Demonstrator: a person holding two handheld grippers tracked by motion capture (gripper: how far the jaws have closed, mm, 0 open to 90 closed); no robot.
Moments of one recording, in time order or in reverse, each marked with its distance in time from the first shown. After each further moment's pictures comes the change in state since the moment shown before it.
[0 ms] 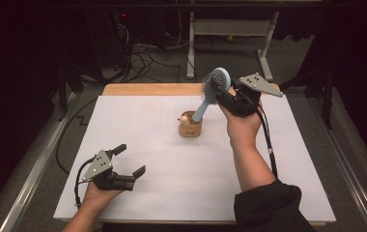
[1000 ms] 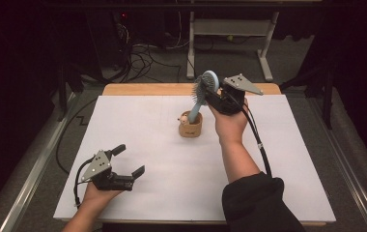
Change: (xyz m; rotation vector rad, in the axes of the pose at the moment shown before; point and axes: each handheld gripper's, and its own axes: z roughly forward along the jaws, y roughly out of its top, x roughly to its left) left arm 0.001 -0.001 -0.002 -0.005 -0.001 -0.012; right arm 0.006 -0.023 0.036 0.045 -0.015 0.002
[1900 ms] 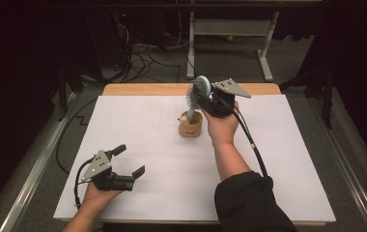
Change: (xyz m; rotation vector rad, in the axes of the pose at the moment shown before) left arm -0.001 0.000 0.000 0.000 -0.002 -0.007; right arm 0.007 -0.022 0.021 0.030 0.011 0.007
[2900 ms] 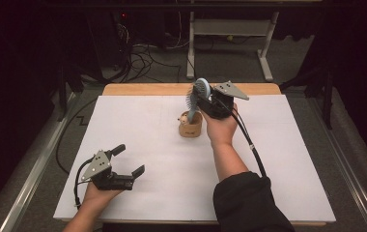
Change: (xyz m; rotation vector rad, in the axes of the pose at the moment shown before) left arm 0.001 -0.001 0.000 0.002 0.012 -0.005; right arm -0.002 -0.010 0.005 0.008 -0.010 0.011
